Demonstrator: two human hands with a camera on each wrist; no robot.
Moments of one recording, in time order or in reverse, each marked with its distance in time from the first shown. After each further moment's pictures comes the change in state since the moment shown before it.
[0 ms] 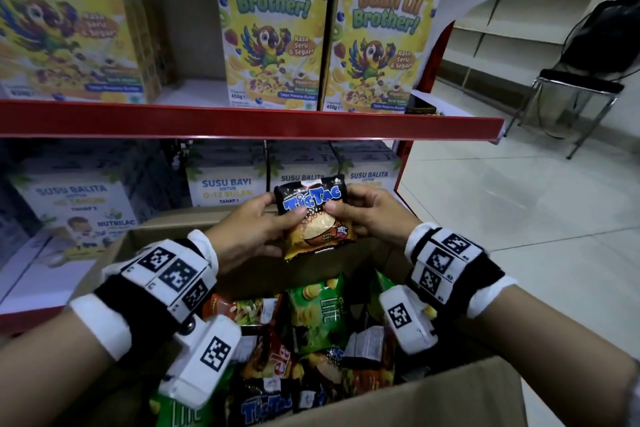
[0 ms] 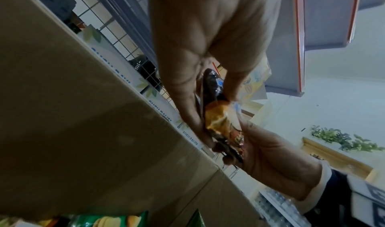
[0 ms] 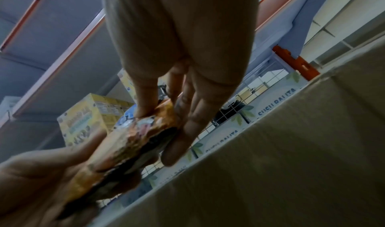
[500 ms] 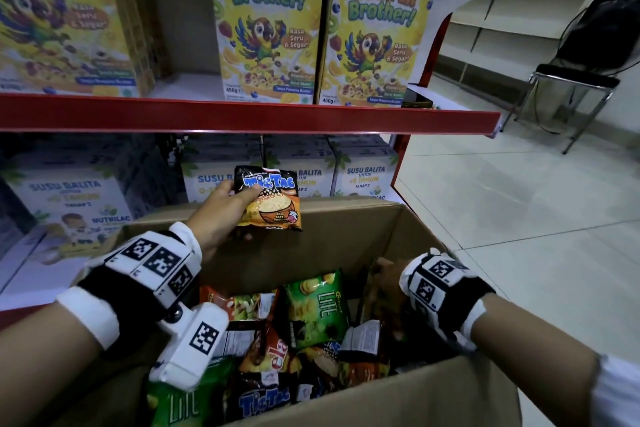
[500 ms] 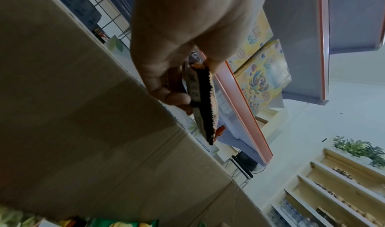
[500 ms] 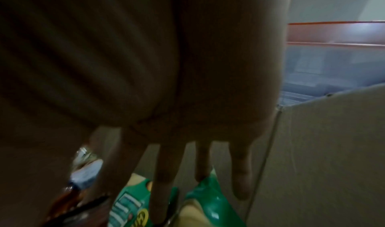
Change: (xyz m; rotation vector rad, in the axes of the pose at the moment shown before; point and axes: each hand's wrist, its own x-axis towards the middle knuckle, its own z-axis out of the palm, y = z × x) left_hand 0.021 -0.009 -0.029 0.059 0.309 0.048; right_hand -0.016 0.086 -0.038 -1.557 -0.807 0.457
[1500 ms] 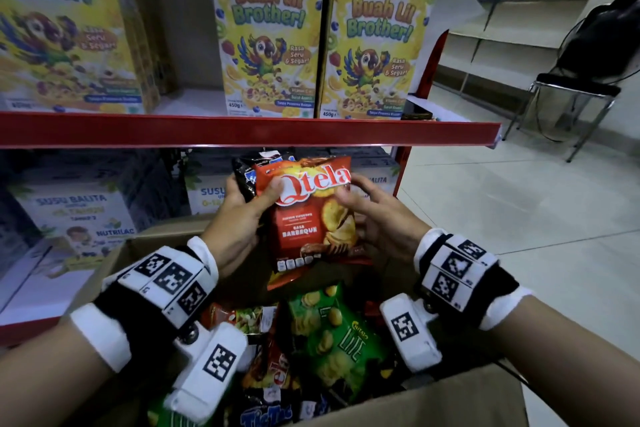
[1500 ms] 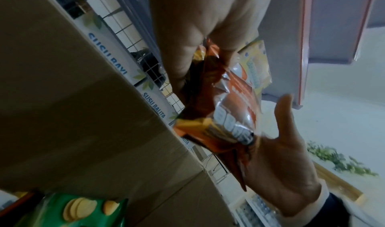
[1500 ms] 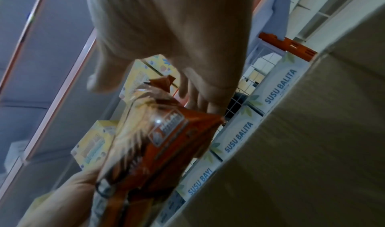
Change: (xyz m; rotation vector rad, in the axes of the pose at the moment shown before) left_hand -0.017 0.014 0.024 -0.385 -0.094 0.137; right_hand -0.061 -0.037 -0.078 1.809 0.759 -0.519
